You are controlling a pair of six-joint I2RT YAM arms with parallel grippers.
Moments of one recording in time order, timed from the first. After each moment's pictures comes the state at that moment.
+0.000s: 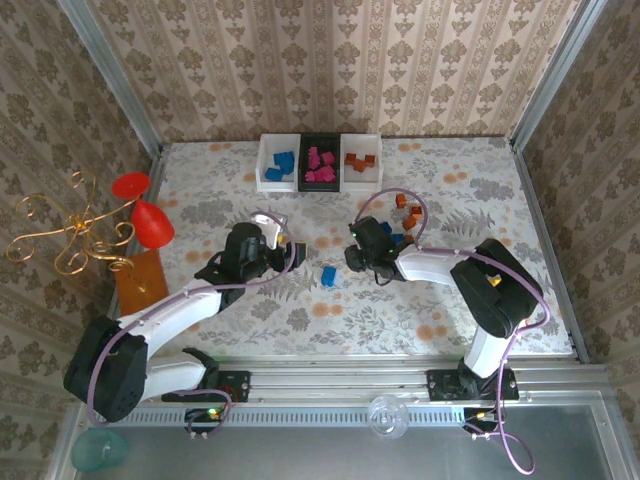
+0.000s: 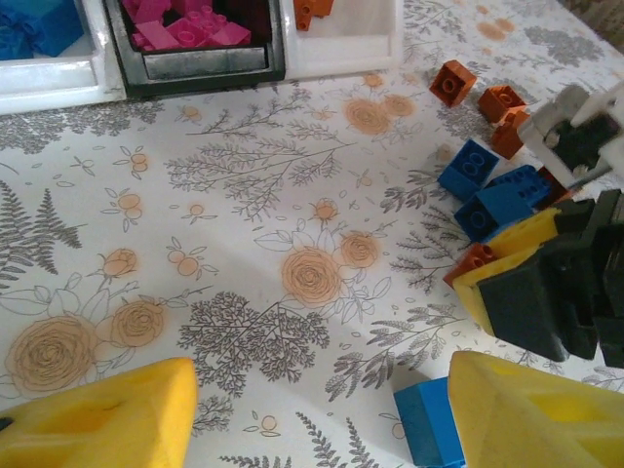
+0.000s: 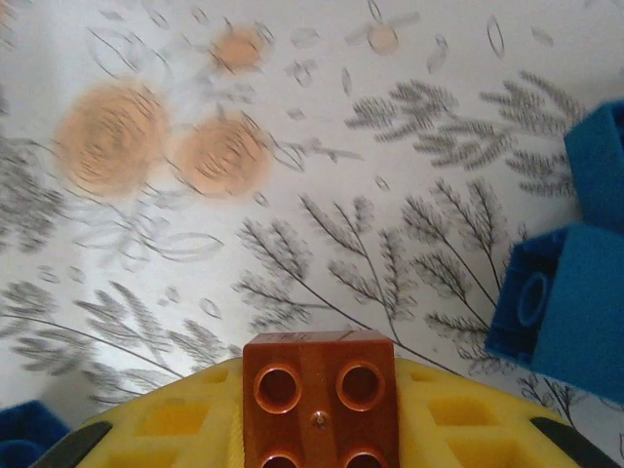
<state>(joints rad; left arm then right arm) -0.59 1.19 0.56 0.14 0.13 -0.22 0.62 1.73 0.90 -0.06 0.12 0.36</state>
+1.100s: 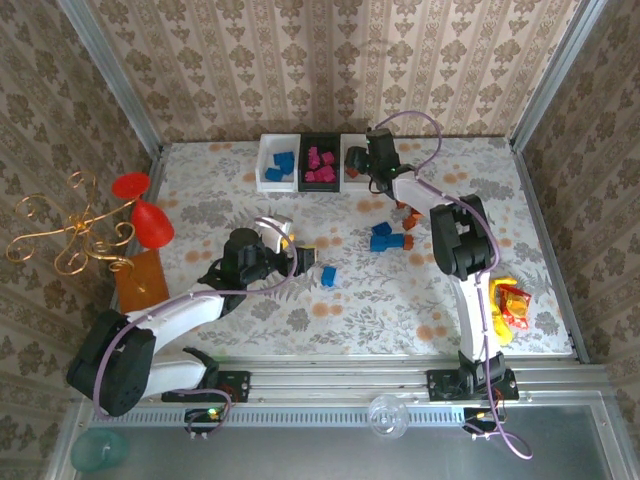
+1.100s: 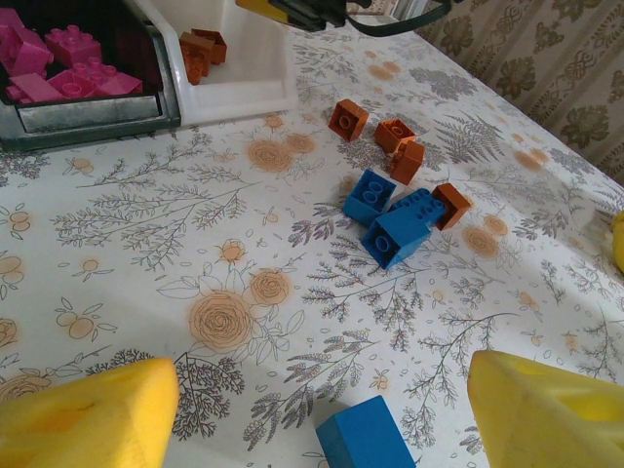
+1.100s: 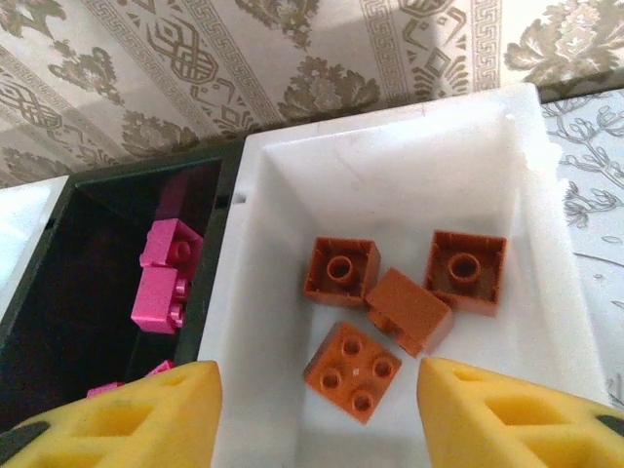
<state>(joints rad) -0.59 1.22 0.48 0.38 0.30 -0.22 0.32 2.26 1.76 -0.04 0.07 0.44</state>
